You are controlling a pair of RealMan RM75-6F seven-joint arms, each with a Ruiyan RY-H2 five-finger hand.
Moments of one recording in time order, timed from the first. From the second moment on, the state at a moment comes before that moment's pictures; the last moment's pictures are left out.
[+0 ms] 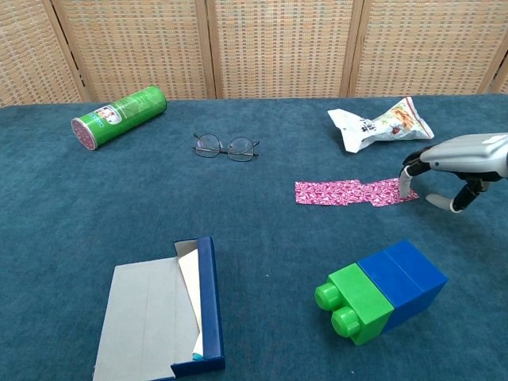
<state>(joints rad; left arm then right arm) -0.04 -1.00 -0.01 -1.77 1.51 1.51 0.12 0.83 -1.44 -0.07 -1.01 -1.53 0.70 0.26</state>
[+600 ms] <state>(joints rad) -0.03 -1.00 -0.01 -1.76 1.51 1.51 0.10 0.86 -1.43 -0.03 -1.07 -1.52 0.69 0.21</state>
